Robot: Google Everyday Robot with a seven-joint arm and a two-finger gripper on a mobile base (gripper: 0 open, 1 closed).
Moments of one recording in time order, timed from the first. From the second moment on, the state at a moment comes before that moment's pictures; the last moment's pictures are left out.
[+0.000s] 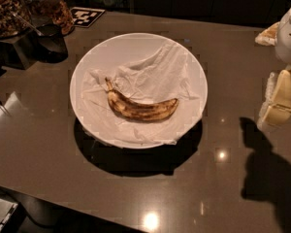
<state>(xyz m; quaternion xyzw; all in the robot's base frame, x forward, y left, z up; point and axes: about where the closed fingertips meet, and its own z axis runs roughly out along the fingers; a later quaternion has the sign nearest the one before) 0.438 -0.217 0.976 -0.60 0.78 -0.03 0.16</state>
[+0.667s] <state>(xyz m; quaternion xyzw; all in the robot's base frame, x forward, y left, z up) 0.435 -0.210 0.979 -0.59 0.79 -0.05 0.14</state>
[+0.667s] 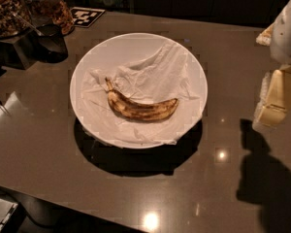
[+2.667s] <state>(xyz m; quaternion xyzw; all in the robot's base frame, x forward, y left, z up) 0.432 -0.086 0.950 -0.65 0.75 -0.10 0.04</state>
